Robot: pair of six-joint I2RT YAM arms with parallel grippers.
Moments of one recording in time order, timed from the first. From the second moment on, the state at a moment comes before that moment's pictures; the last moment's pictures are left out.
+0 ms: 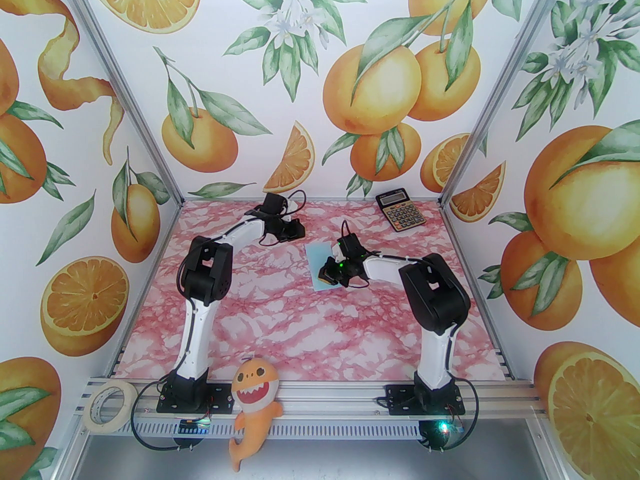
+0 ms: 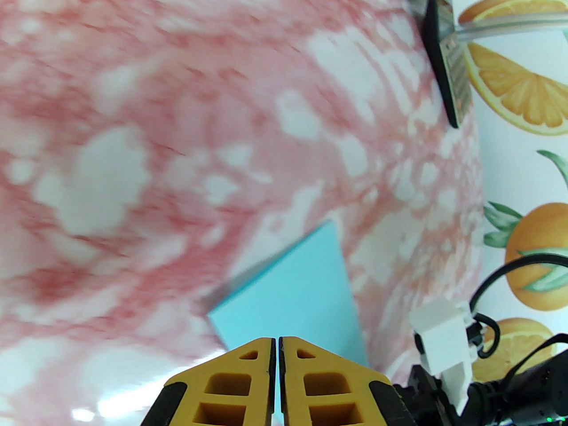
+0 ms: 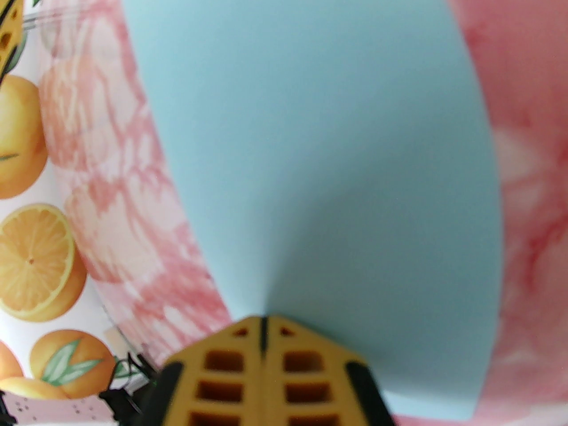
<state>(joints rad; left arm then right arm) -0.37 2.32 1.86 -0.47 0.55 -0.47 0.45 1.97 1.12 -0.17 -0.52 0.84</state>
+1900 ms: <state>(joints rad) -0.52 2.14 1.45 -0.38 0.54 -0.48 0.33 1.84 1.07 -0.27 -0.50 0.72</state>
